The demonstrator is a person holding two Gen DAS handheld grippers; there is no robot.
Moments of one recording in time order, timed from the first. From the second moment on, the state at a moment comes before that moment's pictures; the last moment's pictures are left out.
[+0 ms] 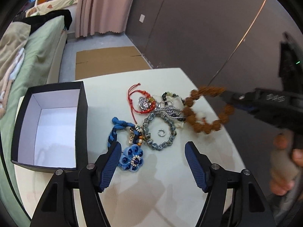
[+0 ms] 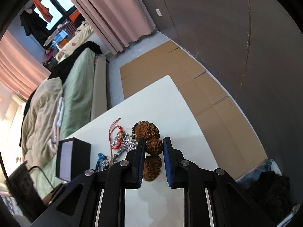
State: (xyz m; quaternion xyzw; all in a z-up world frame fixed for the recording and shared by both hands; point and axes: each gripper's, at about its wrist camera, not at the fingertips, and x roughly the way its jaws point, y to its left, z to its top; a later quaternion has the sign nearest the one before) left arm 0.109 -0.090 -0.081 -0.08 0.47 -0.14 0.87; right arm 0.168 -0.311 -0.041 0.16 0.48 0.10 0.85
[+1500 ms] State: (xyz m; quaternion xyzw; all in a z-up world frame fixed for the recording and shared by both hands) left arm 0.088 0.026 -0.017 -0.20 0.35 -0.04 0.91; right arm 0.141 -0.222 -0.011 0.22 0.41 0.28 0.84
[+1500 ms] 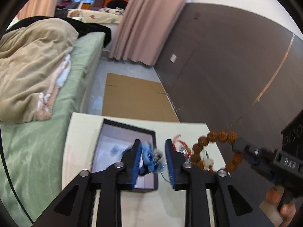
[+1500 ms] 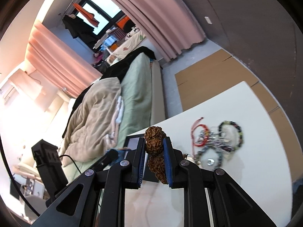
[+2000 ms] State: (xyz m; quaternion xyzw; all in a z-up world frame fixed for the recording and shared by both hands) left arm 0.089 0.088 -0.013 -0.27 0.31 0.02 0.91; right arm 0.158 -0.157 -0.019 0.24 0.41 0.36 0.81
